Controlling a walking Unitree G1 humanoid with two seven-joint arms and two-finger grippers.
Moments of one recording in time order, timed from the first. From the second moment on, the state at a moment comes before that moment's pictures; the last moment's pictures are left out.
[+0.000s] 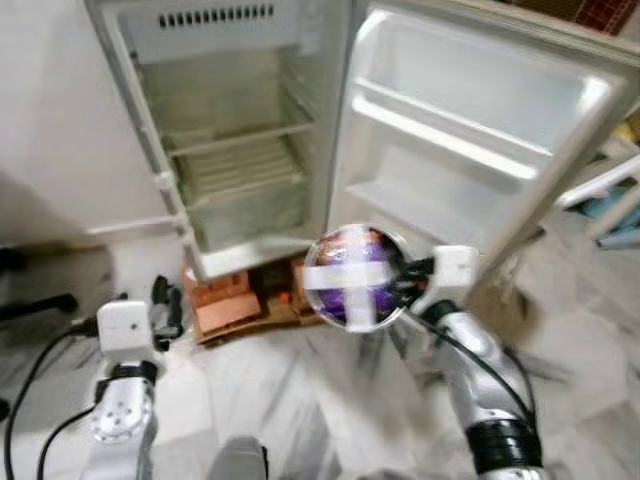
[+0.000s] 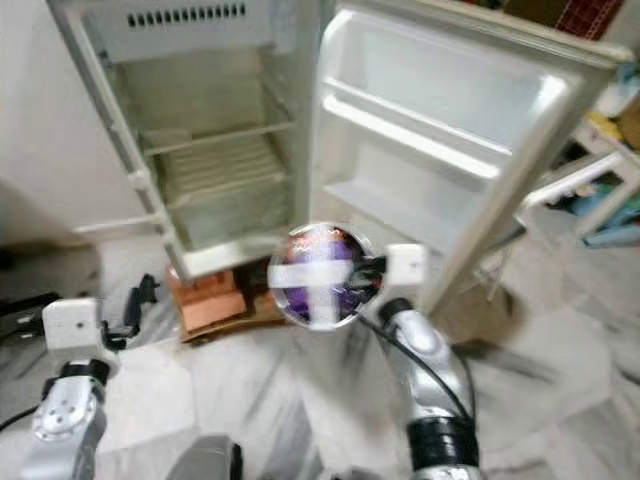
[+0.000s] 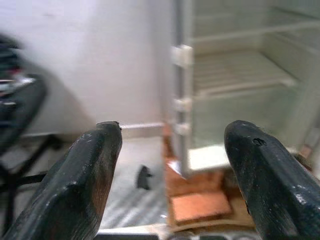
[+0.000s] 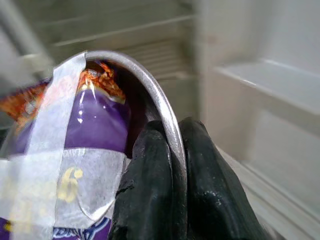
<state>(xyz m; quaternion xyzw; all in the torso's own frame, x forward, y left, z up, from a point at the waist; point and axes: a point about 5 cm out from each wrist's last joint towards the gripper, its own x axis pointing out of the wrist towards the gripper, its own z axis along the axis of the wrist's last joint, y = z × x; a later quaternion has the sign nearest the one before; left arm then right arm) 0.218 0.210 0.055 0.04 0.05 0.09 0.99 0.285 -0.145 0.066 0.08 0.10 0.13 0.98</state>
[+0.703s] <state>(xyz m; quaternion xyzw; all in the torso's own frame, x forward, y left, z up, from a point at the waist) 0.218 0.200 0.052 0.04 0.05 0.07 1.00 0.288 -0.155 0.069 0.07 0.09 0.11 0.99</state>
